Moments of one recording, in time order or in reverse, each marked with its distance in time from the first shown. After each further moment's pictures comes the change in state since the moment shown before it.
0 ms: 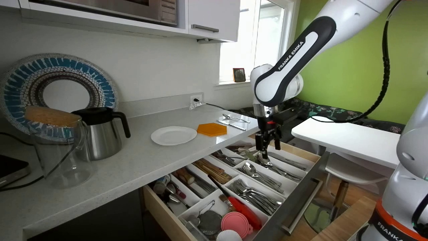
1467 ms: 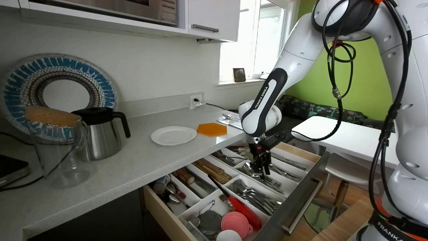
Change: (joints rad) arm -0.006 0.521 -0.067 0.291 -0.078 0.108 -0.038
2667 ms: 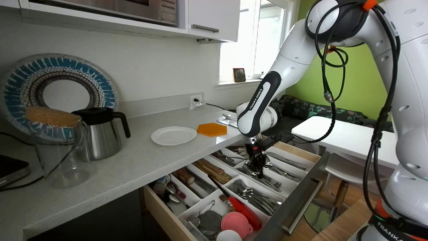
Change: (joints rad) arm -0.002 0.054 0.006 0.069 0.057 -0.006 -0.047
